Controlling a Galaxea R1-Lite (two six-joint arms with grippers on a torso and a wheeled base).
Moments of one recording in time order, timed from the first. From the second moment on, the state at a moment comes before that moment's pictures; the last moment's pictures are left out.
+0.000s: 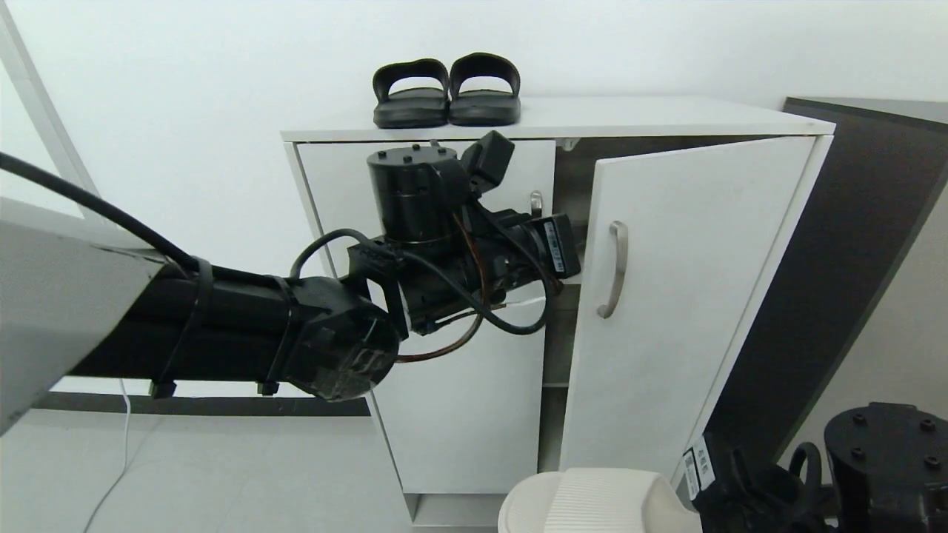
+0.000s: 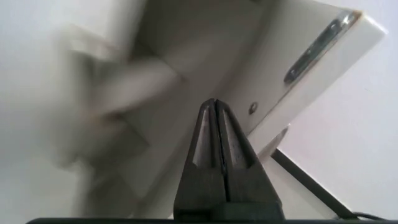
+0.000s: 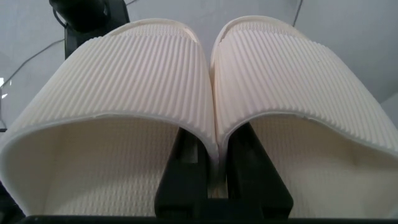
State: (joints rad) left arm -0.72 1.93 -1.26 -0.73 -0.27 -0.40; right arm 0.87 1.48 -0.35 -0.70 0.42 -0.04
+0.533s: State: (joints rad) left arm -0.87 1.87 -1.11 -0.84 -0.16 -0.40; right arm 0.98 1.44 -0.33 -0.70 0.41 -0.05
